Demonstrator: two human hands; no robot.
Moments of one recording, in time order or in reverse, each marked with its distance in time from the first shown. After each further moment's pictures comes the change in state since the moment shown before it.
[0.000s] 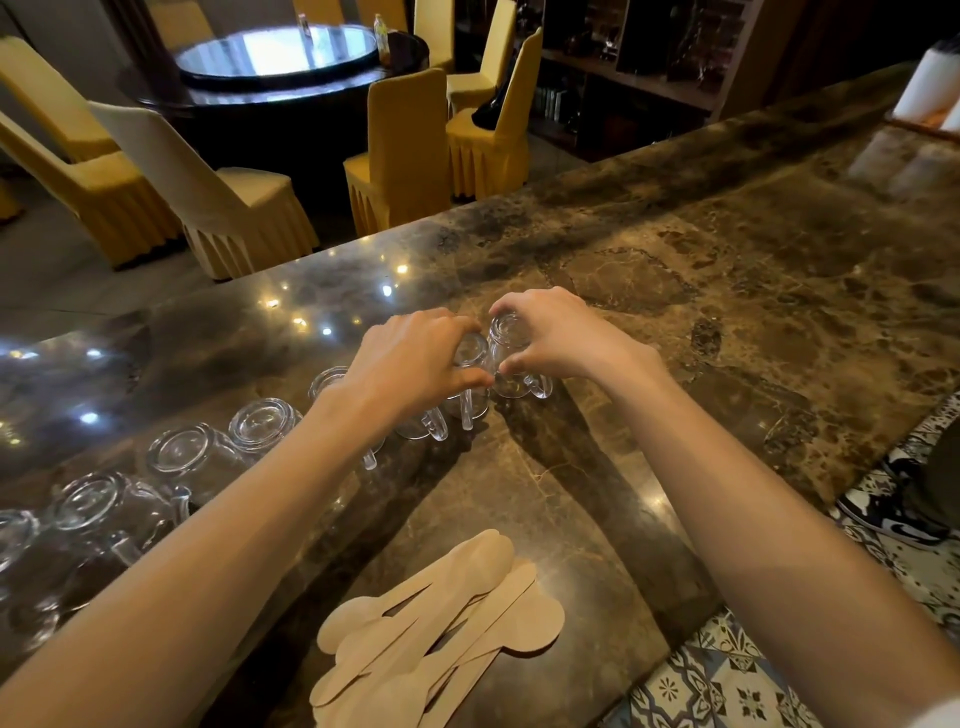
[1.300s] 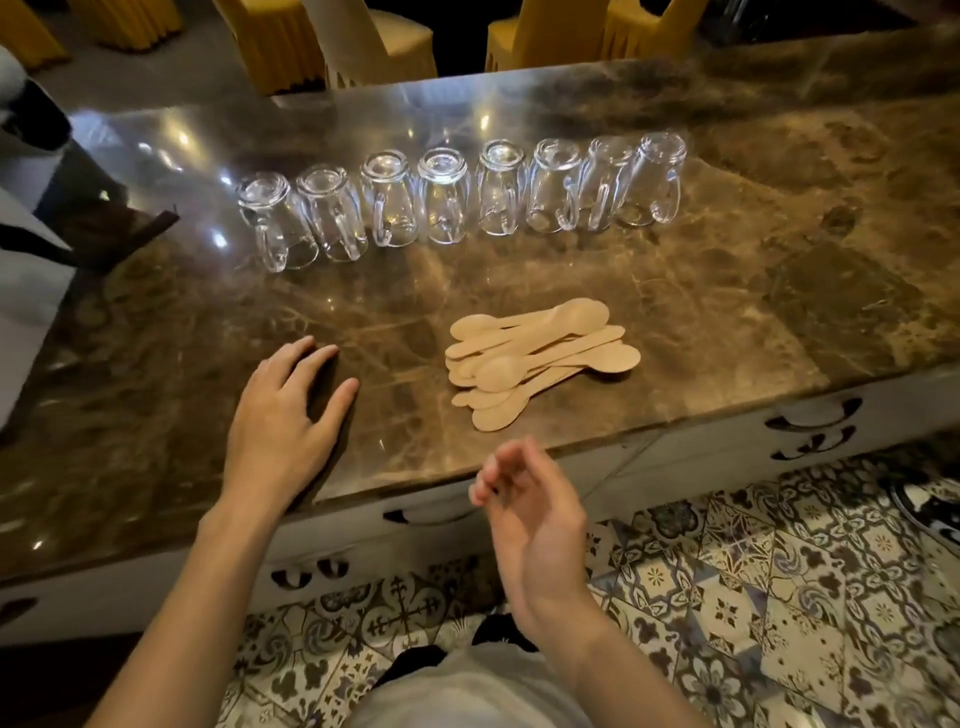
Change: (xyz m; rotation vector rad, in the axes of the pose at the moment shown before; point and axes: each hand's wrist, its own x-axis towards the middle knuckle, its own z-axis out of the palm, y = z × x) left_hand -0.368 -0.002 0.054 -0.240 0.249 -0.740; right_hand -0.318 -0.159 0.149 2.077 -0.069 0.406
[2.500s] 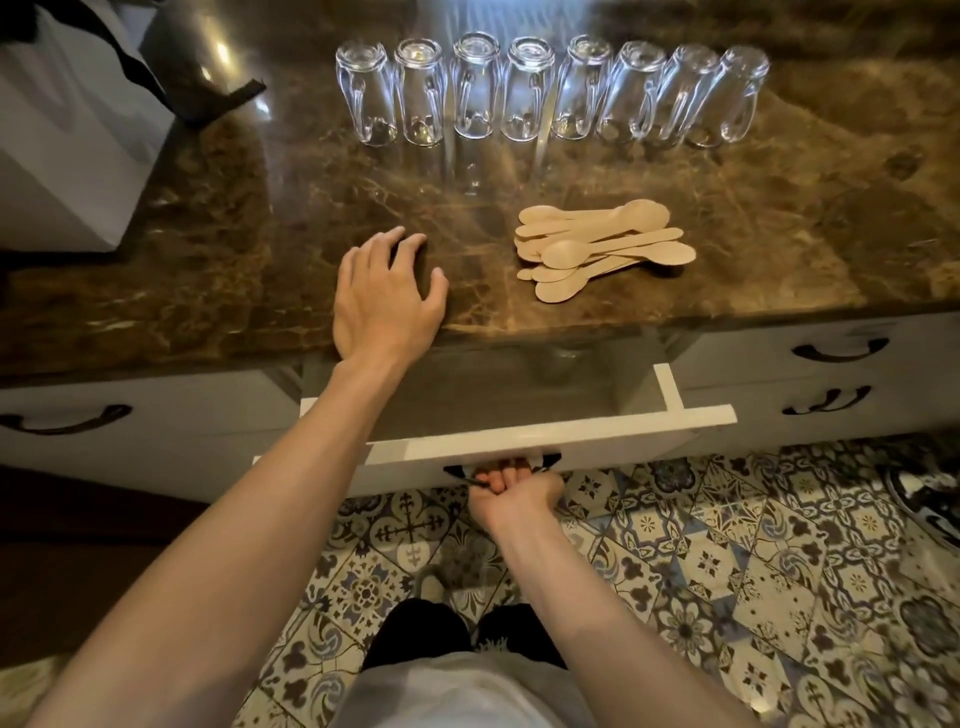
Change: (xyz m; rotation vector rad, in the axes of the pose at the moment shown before) left_hand -0.038 0.016 0.014 0.097 0.134 -0.037; right_hand -0.035 0.097 -0.029 0.367 0.874 0.459
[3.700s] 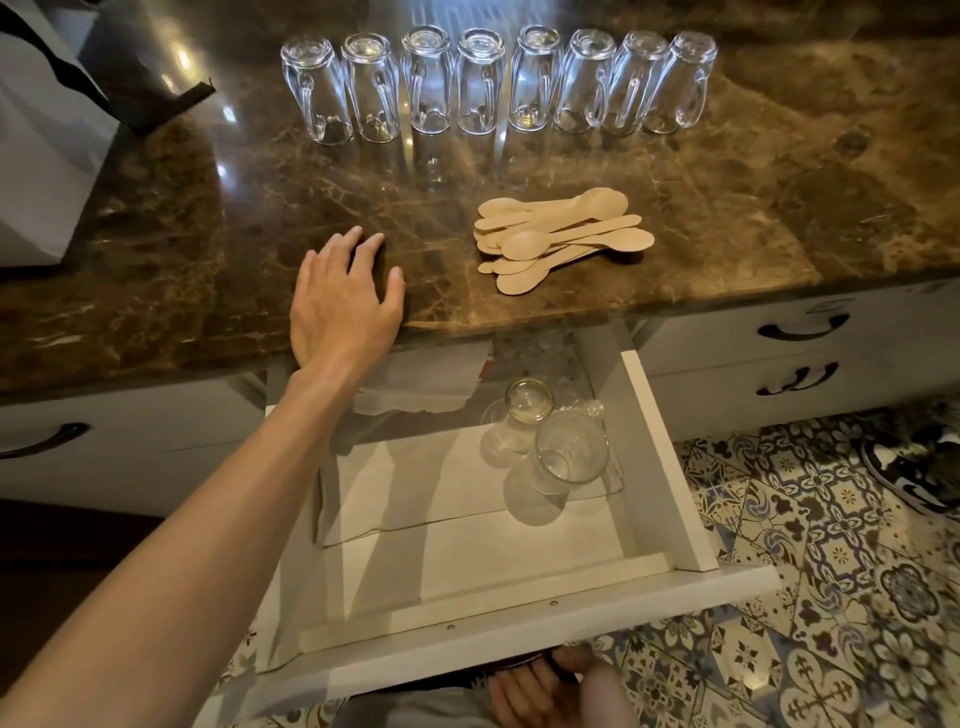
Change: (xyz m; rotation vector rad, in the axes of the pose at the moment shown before) left_hand -0.004 -0.003 0.001 0.009 -0.028 0.028; right_hand -0.054 -0.027 -0.153 -0.268 0.139 0.135
